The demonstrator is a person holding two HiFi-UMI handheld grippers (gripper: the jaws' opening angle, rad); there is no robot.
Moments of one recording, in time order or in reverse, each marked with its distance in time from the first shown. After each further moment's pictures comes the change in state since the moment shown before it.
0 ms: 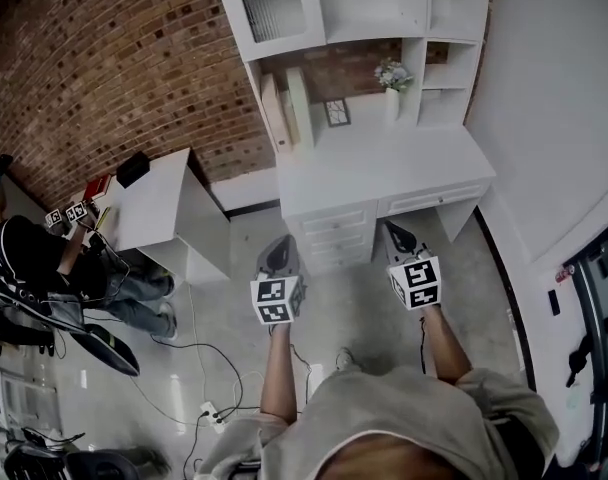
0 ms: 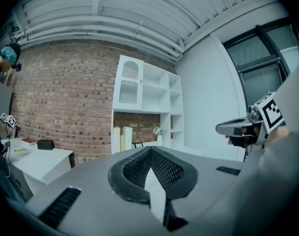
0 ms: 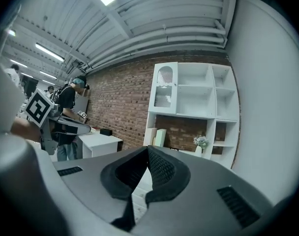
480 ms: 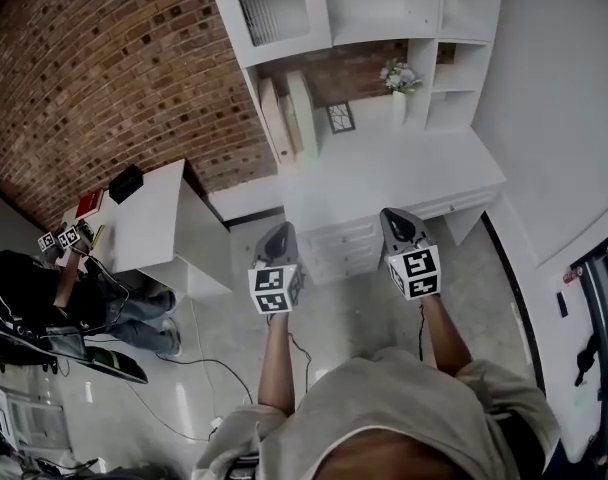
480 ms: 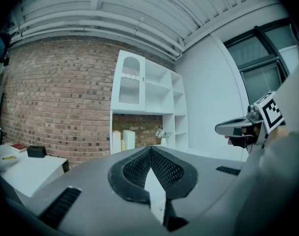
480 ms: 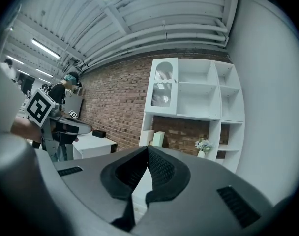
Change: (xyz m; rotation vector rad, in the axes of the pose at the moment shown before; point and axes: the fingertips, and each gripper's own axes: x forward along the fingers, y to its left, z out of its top) left arm 0.099 0.068 0.019 0.033 -0.026 -0.043; right arm 0.111 -0.018 0.010 -0.007 -0.019 -0.038
